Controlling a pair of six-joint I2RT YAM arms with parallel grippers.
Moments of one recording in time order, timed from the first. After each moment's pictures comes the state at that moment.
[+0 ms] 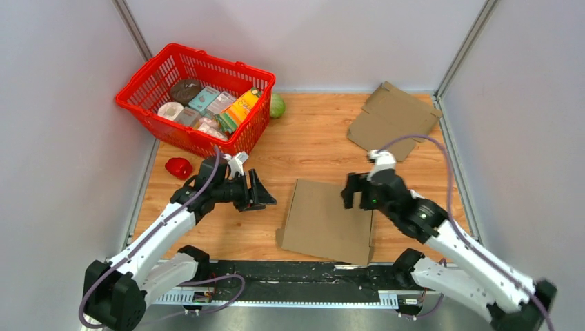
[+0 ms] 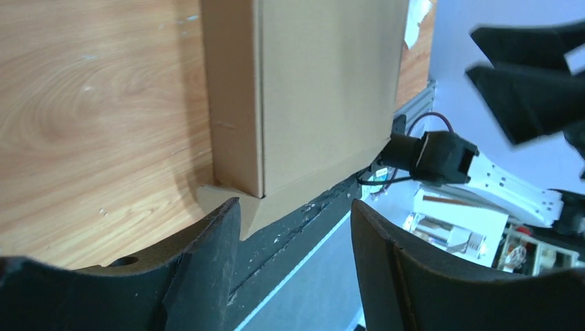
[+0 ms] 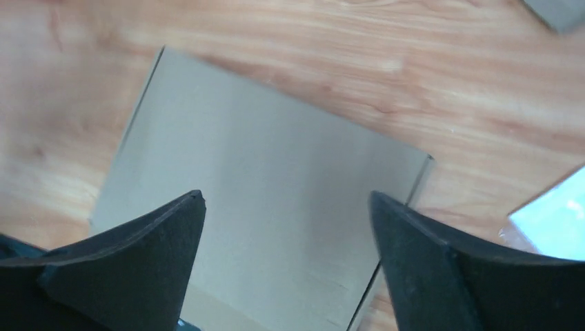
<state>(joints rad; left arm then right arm) -0.40 0.97 0.63 -0.44 0.61 -0.76 0.89 0.87 0.79 -0.61 0.37 0.44</state>
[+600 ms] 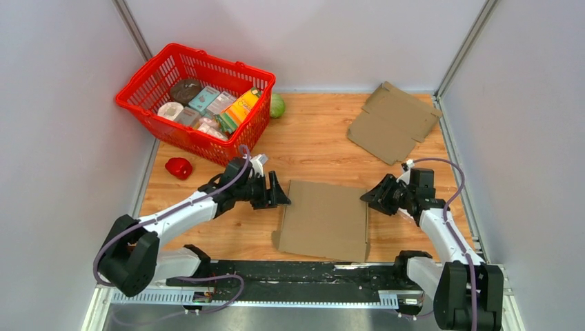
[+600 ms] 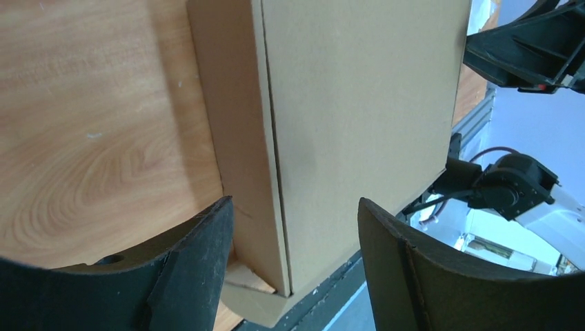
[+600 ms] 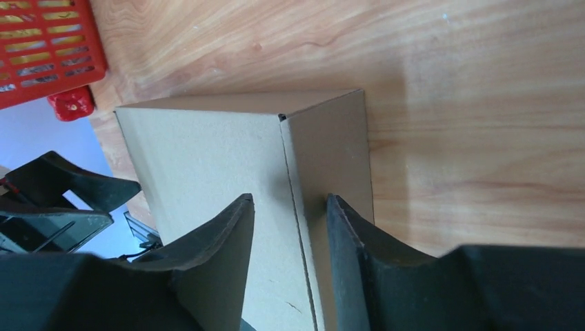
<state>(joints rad) -0.57 1.20 0.58 -0.11 0.44 -0.74 -0.06 0.99 0.44 -0.36 -0.55 0.63</state>
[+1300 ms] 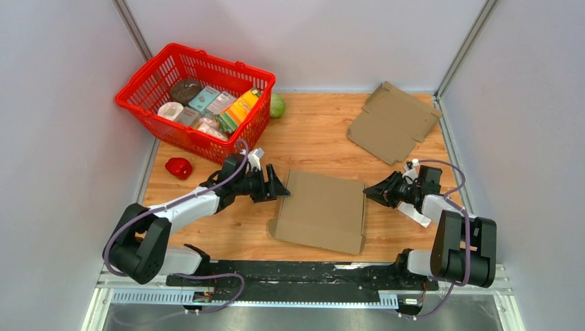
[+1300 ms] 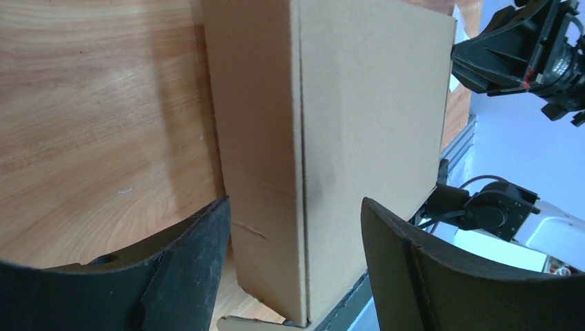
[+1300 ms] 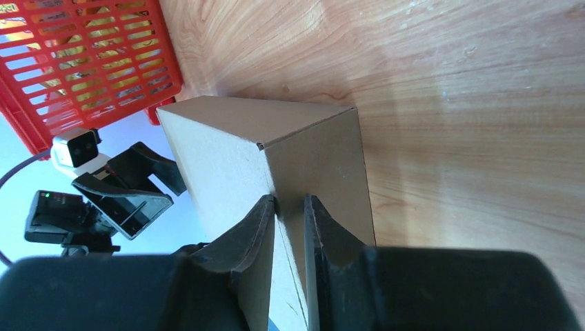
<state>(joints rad) -0.49 1.31 0.58 0.05 0.48 -0.73 -0.22 1.31 0.44 -0.05 -0.83 0.69</state>
